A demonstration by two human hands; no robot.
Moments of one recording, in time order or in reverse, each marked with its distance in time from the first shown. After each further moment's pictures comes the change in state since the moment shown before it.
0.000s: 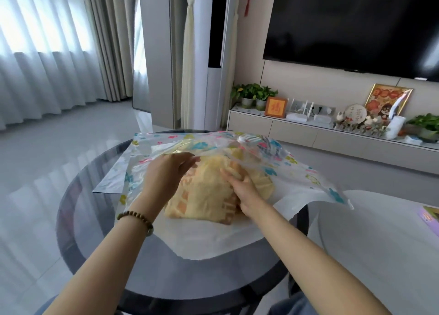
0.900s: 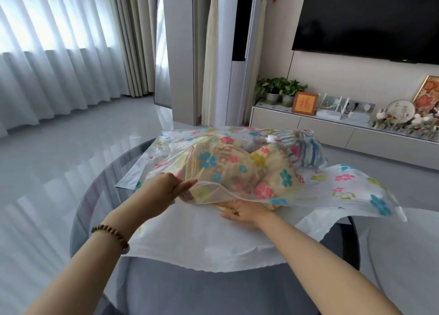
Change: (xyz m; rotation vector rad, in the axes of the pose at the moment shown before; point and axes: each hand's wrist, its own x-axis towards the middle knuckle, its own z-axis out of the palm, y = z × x) left_hand 0.011 -0.089 -0.006 -0.082 -0.510 -0.234; right_hand 0.135 0.080 0.005 -1.449 -0.600 -0.173
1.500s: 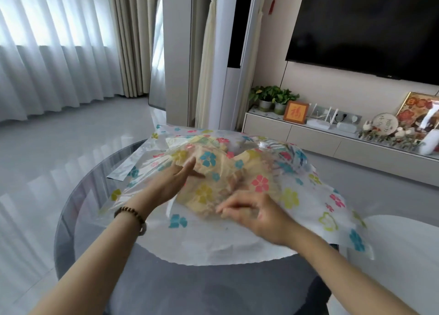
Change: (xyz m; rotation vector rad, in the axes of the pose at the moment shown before) left_hand 0.035 0.018 0.023 -0.314 0.025 -0.097; right_hand -0.154 -0.075 -0.064 0.542 0.343 -0.360
